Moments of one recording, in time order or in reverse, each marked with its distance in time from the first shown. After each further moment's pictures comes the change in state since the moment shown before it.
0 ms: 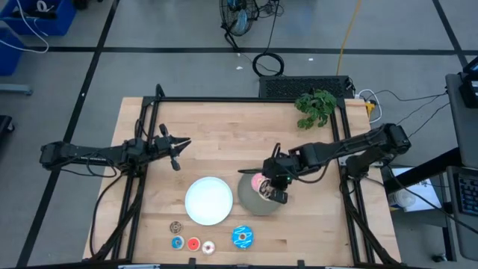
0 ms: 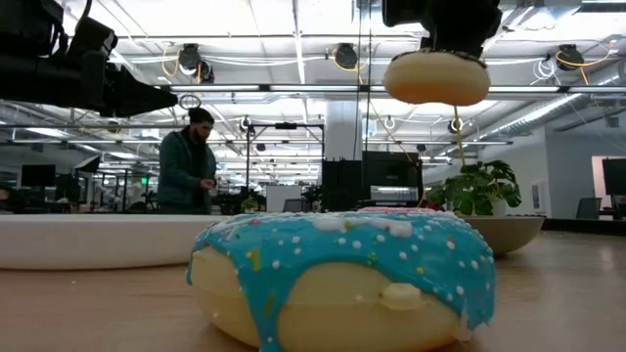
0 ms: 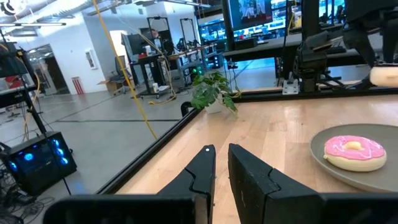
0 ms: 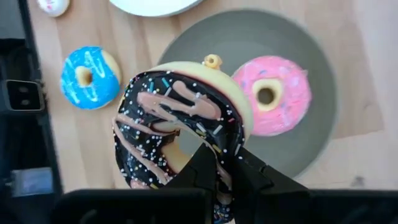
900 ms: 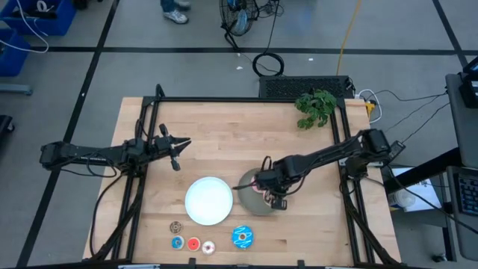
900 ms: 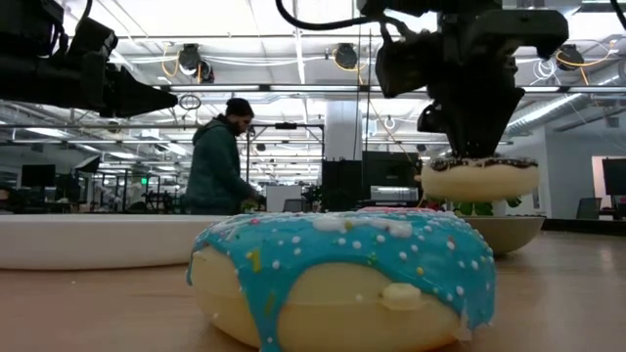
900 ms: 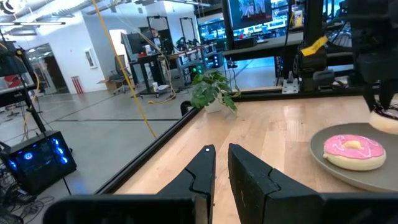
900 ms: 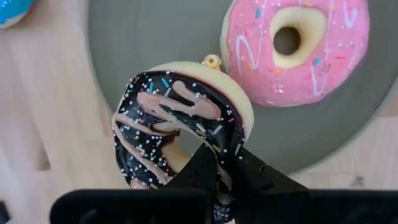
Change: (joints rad) left arm 0.000 0.000 0.000 -0.004 0.000 -0.002; right arm 0.016 0.220 -0.002 -0.083 -0.032 -0.124
